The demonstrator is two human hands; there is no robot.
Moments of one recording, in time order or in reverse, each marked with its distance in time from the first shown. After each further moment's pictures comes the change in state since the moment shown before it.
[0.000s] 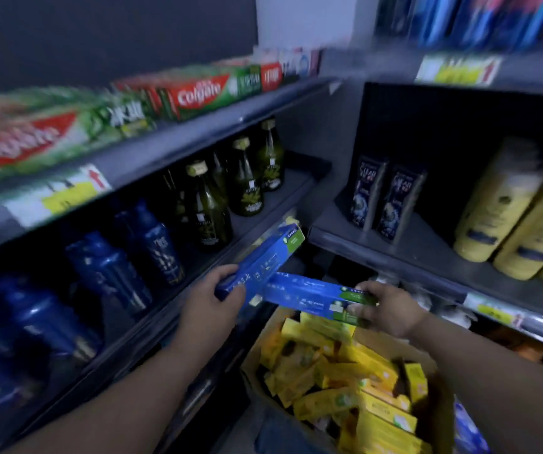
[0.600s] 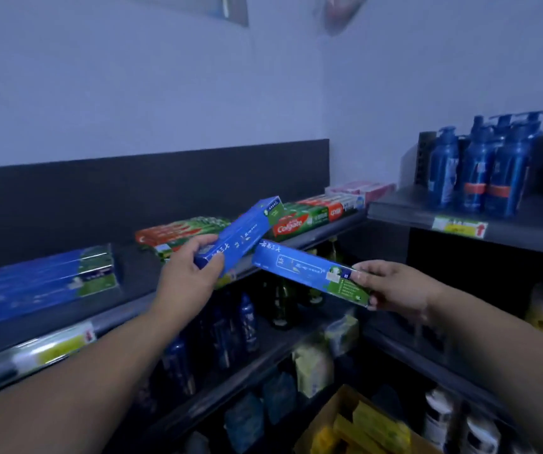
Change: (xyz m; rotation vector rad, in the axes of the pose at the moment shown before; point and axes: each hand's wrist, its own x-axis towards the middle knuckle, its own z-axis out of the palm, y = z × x) left_hand -0.085 0.188 -0.168 0.161 0.507 0.338; right_hand -0.090 -0.195 -0.114 0.544 -0.274 -0.497
